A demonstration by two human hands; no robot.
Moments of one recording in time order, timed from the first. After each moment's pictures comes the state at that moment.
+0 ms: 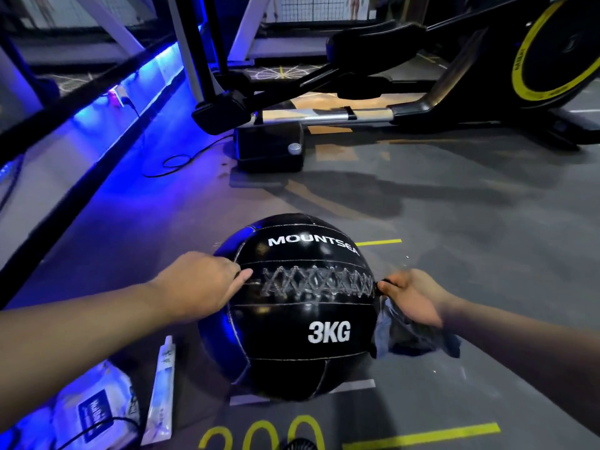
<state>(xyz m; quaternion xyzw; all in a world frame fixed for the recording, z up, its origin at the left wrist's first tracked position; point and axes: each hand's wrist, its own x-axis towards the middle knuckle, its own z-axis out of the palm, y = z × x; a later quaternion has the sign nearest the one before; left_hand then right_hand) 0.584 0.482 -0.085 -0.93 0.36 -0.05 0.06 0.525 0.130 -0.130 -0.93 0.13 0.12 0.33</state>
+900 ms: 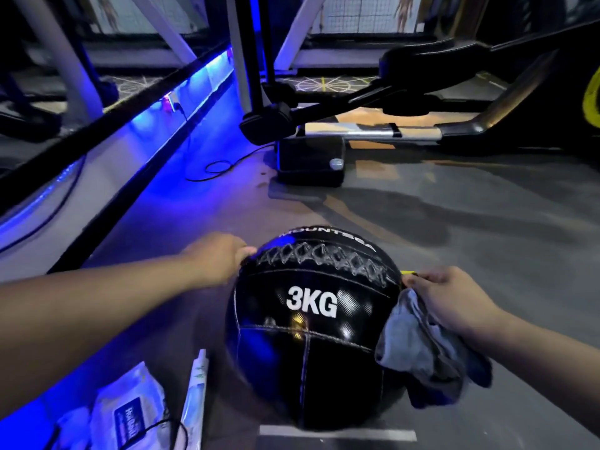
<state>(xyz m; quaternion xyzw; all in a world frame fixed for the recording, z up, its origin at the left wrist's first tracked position) 0.673 0.533 -0.065 -0.99 0.13 0.08 -0.04 0.574 0.186 -0.073 -0.87 0.14 0.05 0.46</state>
